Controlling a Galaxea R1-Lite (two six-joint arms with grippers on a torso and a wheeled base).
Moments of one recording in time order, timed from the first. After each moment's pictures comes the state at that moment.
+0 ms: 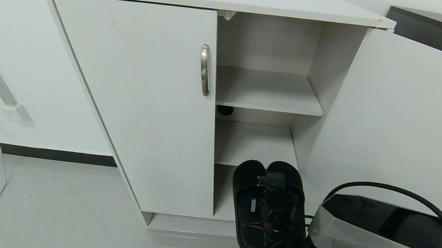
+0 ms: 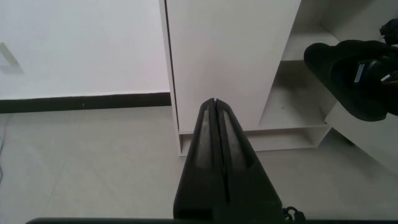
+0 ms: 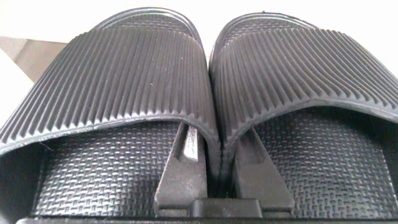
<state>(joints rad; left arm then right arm) 0.00 0.00 0.00 0.00 -0.01 0.01 0.74 2.49 -1.02 -1.37 -0.70 0.02</state>
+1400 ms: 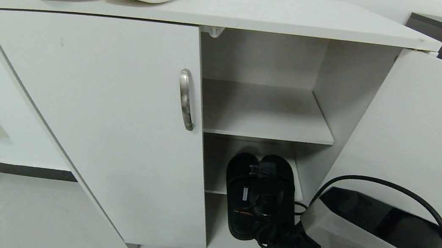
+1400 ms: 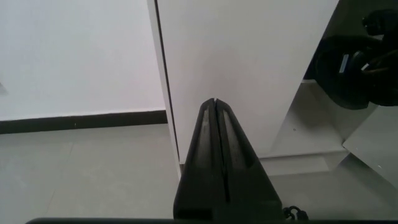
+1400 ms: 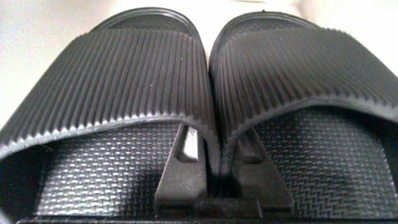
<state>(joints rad) 0.00 0.00 0.00 0.00 -0.01 0.02 0.73 2.53 -1.25 -1.16 -0.70 0.08</state>
